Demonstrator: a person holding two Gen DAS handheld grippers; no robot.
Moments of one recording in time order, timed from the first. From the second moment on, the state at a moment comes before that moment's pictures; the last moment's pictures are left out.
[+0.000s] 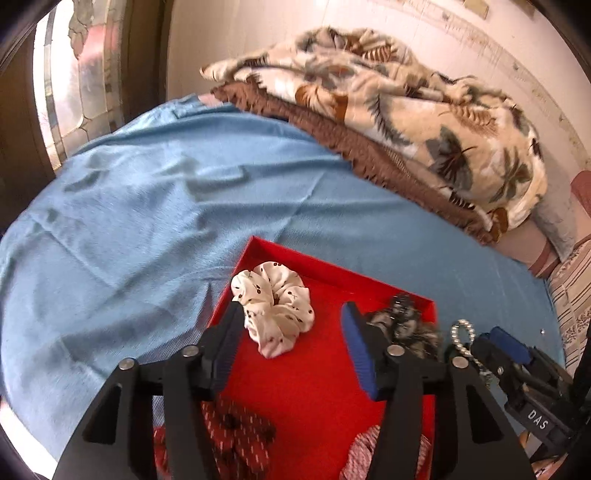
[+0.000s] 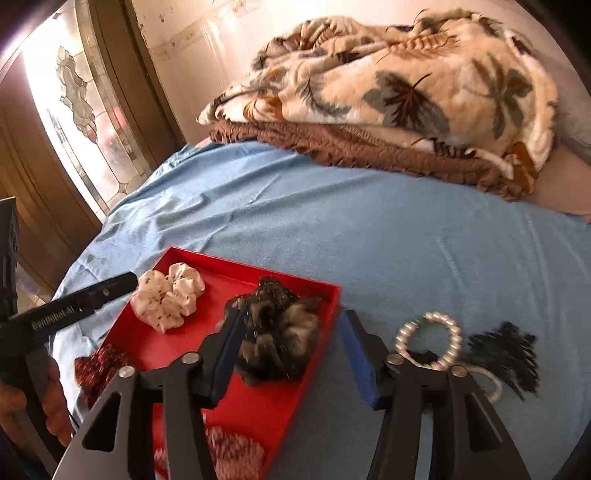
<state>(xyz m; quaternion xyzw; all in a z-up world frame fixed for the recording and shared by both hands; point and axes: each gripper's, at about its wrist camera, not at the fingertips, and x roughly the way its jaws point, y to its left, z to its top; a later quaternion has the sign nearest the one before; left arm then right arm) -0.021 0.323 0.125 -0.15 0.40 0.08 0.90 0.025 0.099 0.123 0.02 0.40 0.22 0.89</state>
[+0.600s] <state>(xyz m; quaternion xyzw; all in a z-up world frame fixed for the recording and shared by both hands) -0.106 0.195 0.141 -0.07 0.41 0.01 0.91 -0.113 -0.088 0.094 0.05 0.42 0.09 0.90</state>
